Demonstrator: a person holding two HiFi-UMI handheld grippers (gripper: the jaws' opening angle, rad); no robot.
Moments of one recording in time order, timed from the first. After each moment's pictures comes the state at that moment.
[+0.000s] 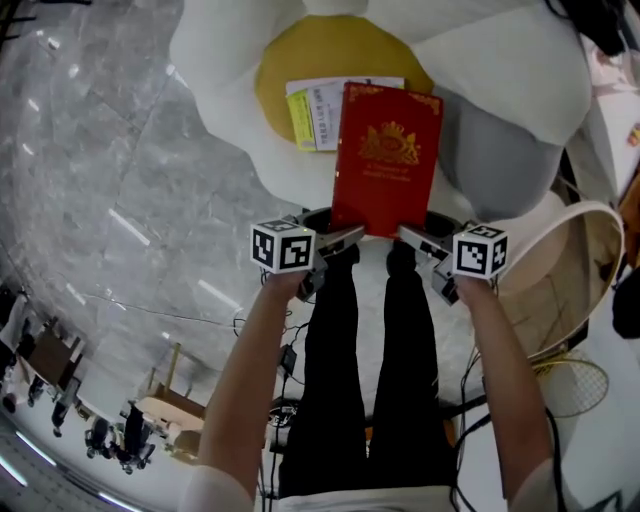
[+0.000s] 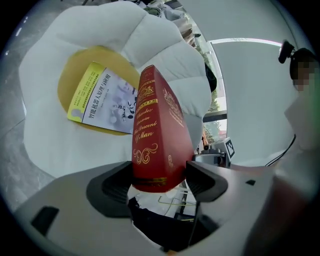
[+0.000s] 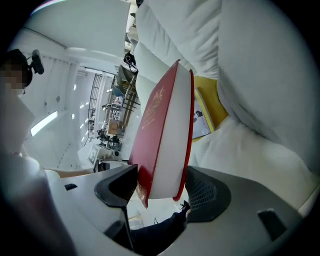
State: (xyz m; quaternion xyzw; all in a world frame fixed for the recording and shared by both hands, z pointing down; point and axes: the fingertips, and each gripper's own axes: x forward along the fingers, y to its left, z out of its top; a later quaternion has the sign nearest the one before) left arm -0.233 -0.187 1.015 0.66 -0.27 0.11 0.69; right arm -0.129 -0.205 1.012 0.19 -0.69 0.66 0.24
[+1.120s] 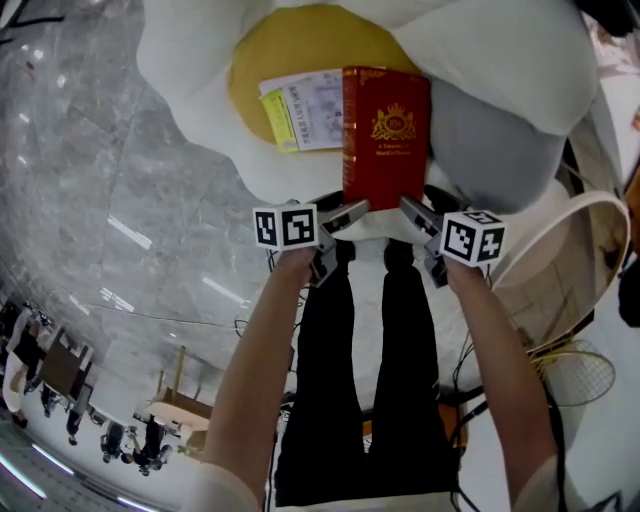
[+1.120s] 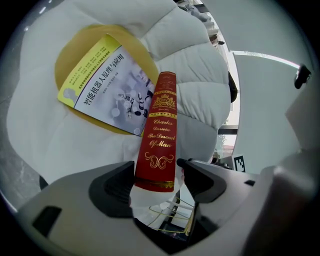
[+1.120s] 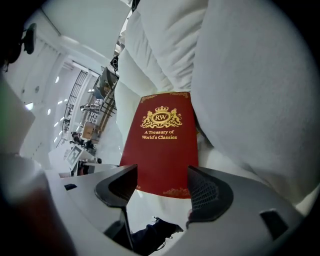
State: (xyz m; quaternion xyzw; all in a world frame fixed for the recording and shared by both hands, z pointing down) left arm -0.198 -0.215 1.067 0.59 -0.29 0.07 0.75; right arm -0.090 -0.242 1.066 0.33 -0.67 0.60 0.30
